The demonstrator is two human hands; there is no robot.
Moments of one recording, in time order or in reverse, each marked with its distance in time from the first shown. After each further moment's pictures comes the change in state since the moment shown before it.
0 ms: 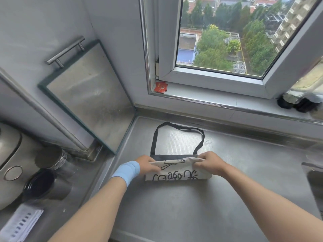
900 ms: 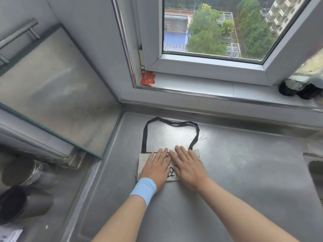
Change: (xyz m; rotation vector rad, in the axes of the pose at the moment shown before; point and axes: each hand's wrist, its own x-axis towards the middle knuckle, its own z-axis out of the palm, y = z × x) left_hand 0.064 0.016 0.089 0.834 0.348 0.334; right_hand 0.036 0.018 0.077 -0.768 0.203 -0.400
